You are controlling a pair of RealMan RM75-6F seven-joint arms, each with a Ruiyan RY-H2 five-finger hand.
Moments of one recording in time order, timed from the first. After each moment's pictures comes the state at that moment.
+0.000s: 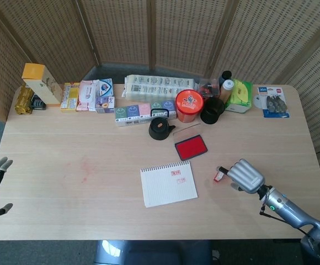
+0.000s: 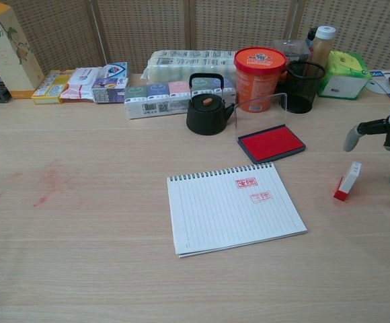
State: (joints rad) left arm -0.06 -0.90 0.02 -1.86 1.51 1.43 0.11; right arm 0.54 -1.43 -0.07 -0.93 -1.93 1.25 0.20
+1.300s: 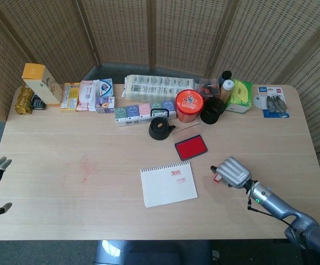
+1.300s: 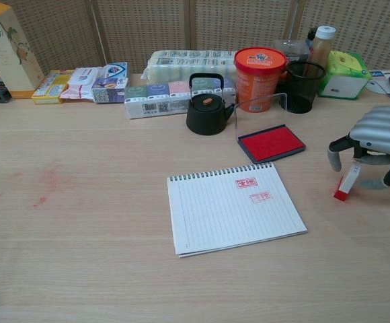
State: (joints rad) left arm -0.06 -0.90 0.02 -1.85 1.49 1.42 0.10; right arm 0.63 -1.52 -0.13 -0.88 -1.82 1.13 0.19
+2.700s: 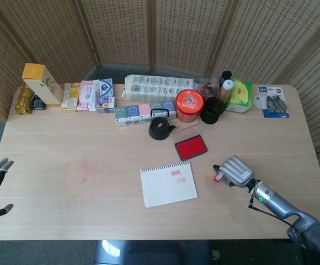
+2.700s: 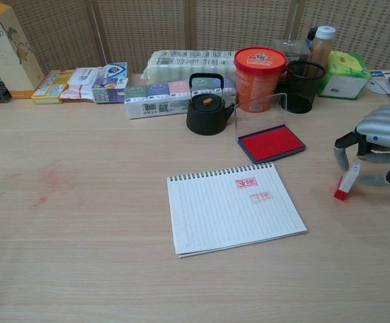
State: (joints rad) left arm -0.06 -0.91 0.02 -1.86 1.49 1.42 0.12; right arm 0.63 -1.55 -0.16 -0.80 -1.80 1.18 0.35
